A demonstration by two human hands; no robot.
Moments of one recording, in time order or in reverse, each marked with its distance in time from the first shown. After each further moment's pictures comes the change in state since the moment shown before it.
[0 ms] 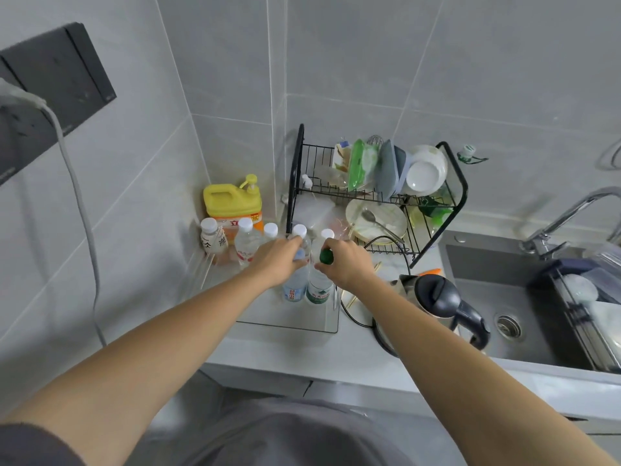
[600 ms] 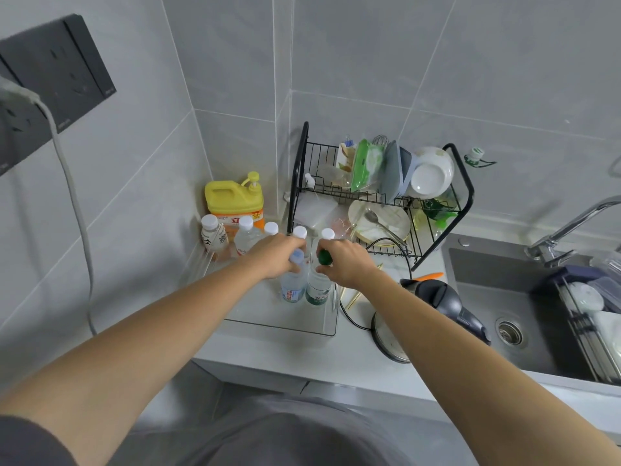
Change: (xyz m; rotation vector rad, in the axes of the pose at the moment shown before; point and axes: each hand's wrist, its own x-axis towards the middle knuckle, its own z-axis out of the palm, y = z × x) left_hand 0.010 -0.010 -0.013 -0.054 -0.146 0.054; right_hand 0.017 0.011 -0.004 -0.068 -0.121 -0.190
